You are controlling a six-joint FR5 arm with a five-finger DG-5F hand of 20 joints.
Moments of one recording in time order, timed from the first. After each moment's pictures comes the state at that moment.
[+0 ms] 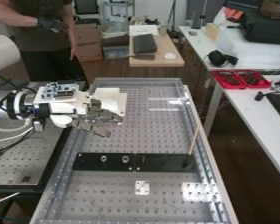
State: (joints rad) arm 1.30 -1.71 -2.24 -2.47 -1.99 -0.79
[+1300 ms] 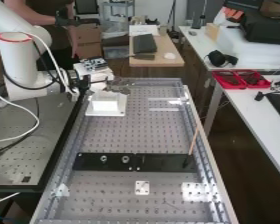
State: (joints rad) arm 1.62 -1.81 -2.12 -2.56 -2.12 -0.72
